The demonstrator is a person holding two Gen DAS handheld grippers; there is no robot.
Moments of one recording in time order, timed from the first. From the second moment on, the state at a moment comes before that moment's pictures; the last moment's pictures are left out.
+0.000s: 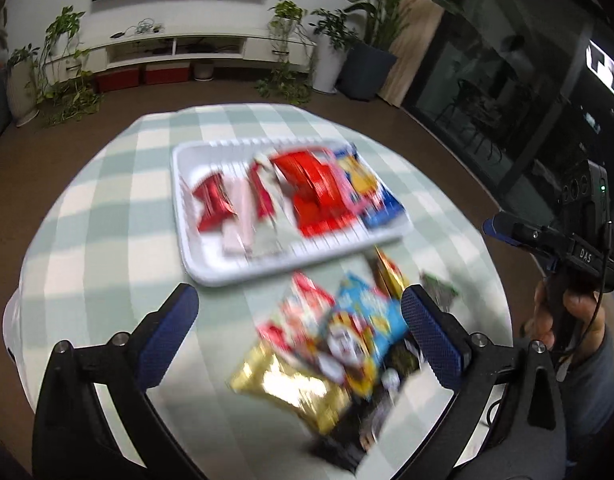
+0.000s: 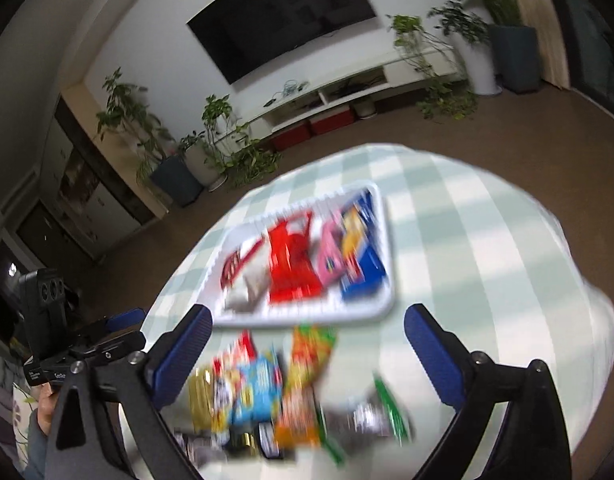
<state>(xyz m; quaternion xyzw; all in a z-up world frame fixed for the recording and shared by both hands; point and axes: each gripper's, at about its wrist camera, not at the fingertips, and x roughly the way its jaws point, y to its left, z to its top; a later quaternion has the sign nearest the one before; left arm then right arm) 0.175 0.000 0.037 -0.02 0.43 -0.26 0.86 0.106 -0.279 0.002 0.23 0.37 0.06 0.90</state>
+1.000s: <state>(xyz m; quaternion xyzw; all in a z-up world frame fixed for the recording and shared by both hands) 0.099 -0.102 -0.046 0.23 0.50 -0.34 0.76 0.036 -0.244 -0.053 0.22 0.38 0.06 0.90</state>
